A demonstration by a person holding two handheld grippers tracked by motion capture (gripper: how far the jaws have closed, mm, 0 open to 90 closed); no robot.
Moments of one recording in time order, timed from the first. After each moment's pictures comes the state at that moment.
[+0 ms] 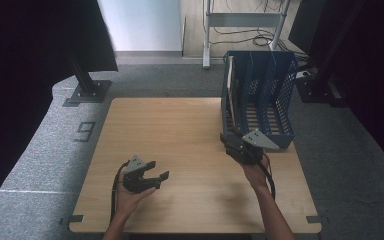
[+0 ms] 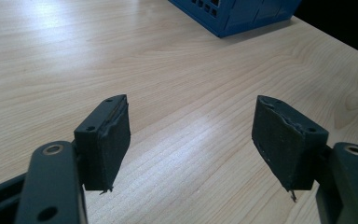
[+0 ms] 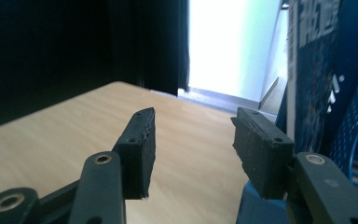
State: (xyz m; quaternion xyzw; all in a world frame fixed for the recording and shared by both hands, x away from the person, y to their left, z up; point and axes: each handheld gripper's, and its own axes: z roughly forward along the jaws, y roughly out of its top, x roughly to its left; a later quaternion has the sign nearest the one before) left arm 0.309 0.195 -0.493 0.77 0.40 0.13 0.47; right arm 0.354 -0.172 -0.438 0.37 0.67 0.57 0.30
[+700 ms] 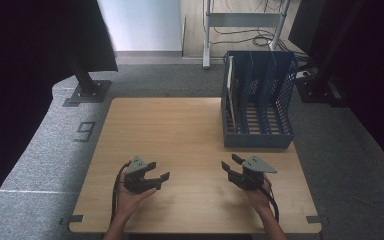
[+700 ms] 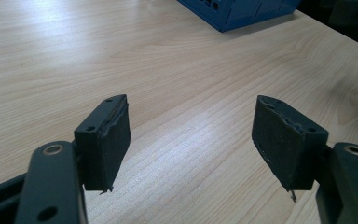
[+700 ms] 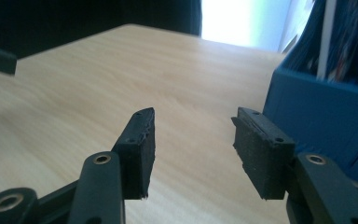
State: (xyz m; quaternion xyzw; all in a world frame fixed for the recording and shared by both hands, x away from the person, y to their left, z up) left arm 0.308 0.192 -0.495 0.78 0.40 0.13 0.47; right arm 0.313 -0.182 -0.504 0.39 0.71 0.53 0.25
